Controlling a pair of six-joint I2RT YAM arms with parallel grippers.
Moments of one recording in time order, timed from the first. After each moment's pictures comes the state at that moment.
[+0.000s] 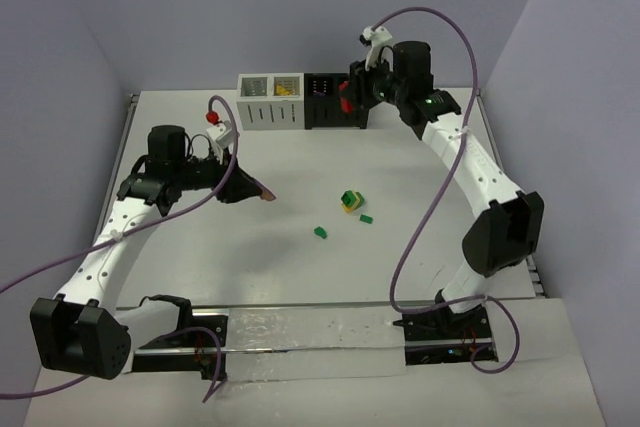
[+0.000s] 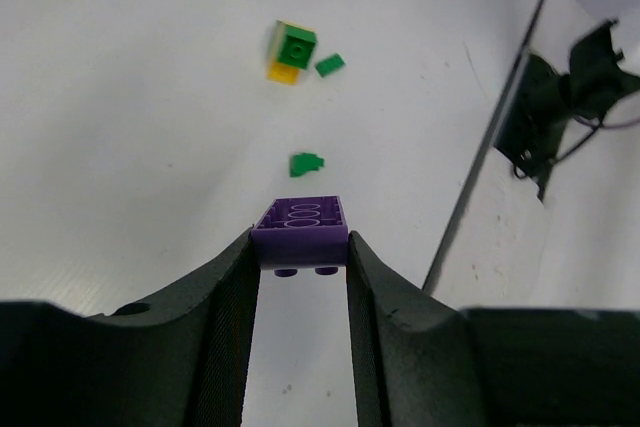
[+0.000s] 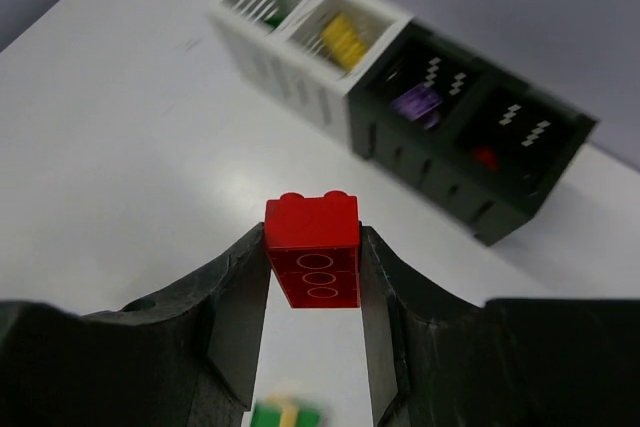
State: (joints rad) left arm -0.21 1.13 0.97 -0.47 0.90 0.12; right arm 0.33 1.65 1.64 -0.34 -0.35 -0.03
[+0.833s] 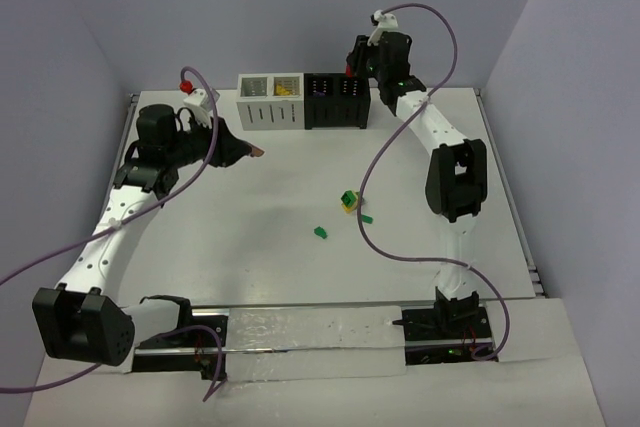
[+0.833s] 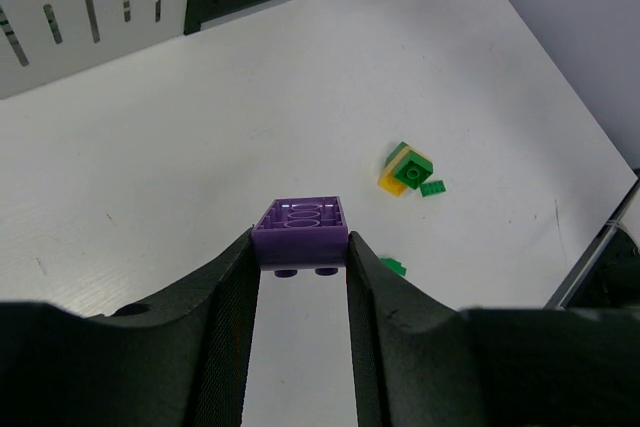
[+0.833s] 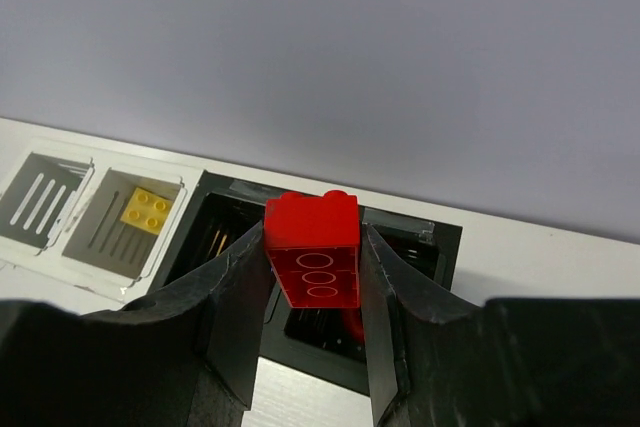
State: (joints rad) left arm -0.17 1.19 1.07 -0.27 0.61 -0.15; right arm 0.24 2.17 1.96 0.02 -0.10 0.18
